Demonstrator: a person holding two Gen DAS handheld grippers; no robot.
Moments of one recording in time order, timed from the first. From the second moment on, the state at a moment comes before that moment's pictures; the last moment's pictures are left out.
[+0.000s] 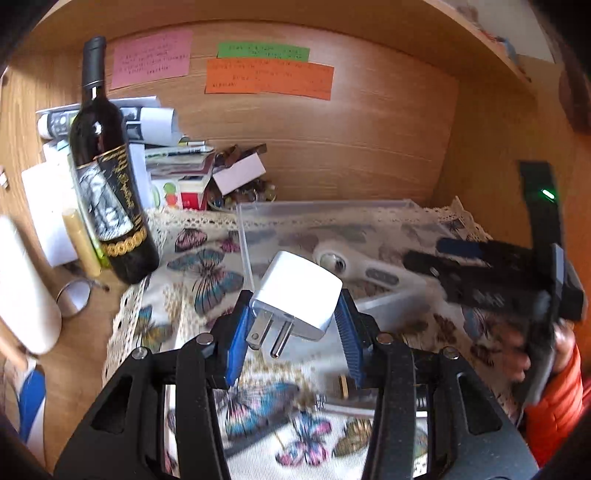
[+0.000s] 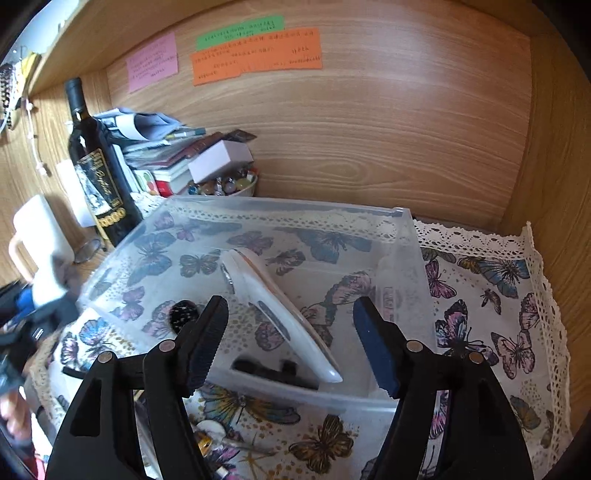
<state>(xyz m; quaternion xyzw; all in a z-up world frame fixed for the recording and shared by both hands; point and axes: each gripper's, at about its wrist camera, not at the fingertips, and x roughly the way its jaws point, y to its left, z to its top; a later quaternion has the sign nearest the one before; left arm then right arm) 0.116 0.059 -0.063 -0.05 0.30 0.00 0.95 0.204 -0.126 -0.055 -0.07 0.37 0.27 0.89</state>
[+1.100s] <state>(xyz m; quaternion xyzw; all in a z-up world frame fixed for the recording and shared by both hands) 0.103 0.030 -0.099 0.02 0.37 -0.06 0.93 0.125 -0.147 -0.102 -0.10 0.45 0.33 0.83</state>
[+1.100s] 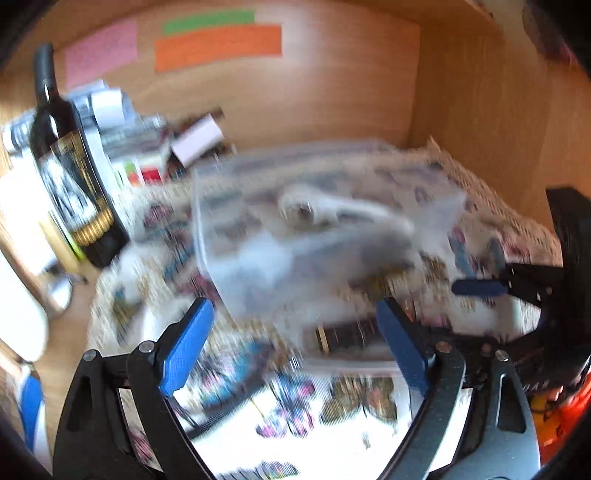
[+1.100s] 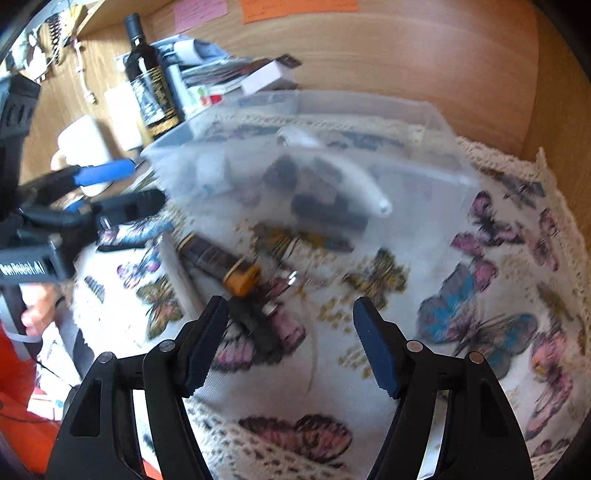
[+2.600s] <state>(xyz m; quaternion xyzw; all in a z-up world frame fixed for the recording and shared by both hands) 0.087 -0.027 -0.132 0.06 0.43 -0.15 0.89 0.100 -0.163 -0.102 -0.08 0.43 0.30 0.85</state>
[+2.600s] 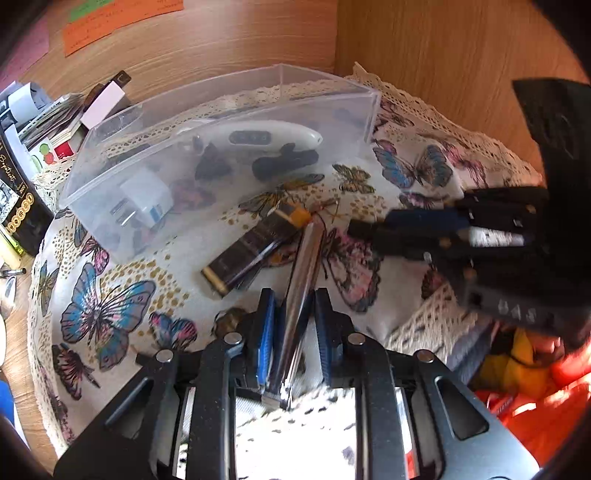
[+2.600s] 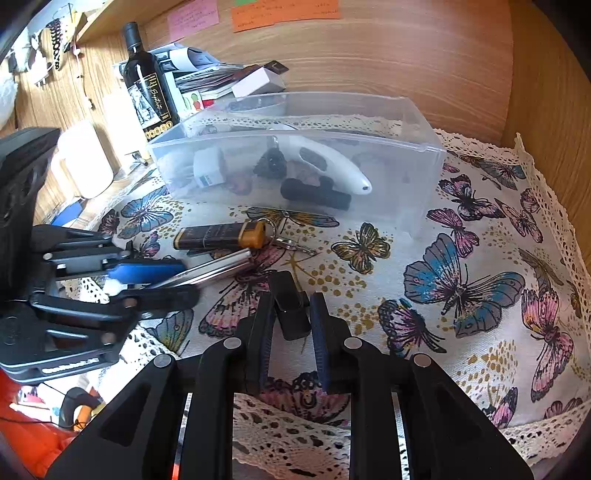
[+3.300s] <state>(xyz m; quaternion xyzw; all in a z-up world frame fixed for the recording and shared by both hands) 0.086 0.004 -0.057 0.01 0.31 -0.11 0.94 0.114 -0.158 -0.036 -0.04 0.34 0.29 0.89</state>
